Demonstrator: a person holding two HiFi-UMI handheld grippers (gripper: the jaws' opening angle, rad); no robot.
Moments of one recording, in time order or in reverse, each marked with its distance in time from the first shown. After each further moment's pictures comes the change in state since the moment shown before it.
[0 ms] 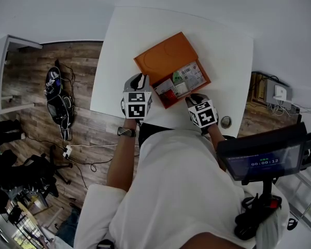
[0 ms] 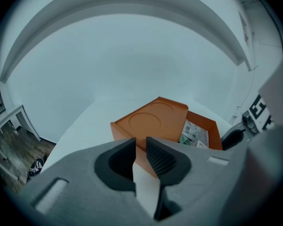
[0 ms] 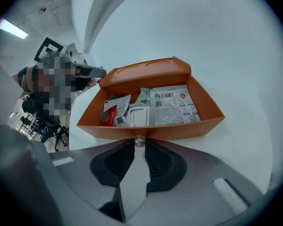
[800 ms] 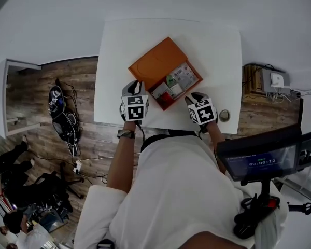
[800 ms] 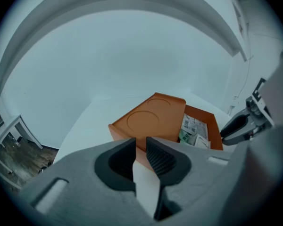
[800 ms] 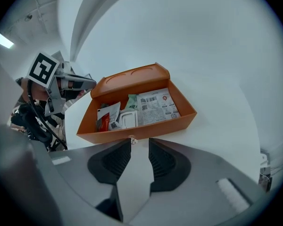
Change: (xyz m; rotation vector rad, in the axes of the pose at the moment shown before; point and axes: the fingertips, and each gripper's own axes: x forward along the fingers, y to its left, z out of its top) left arm -0.022 -0.008 0.004 0.095 0.041 -0.014; right arm -0.048 -0.002 -0.003 0.142 -0.051 -0.103
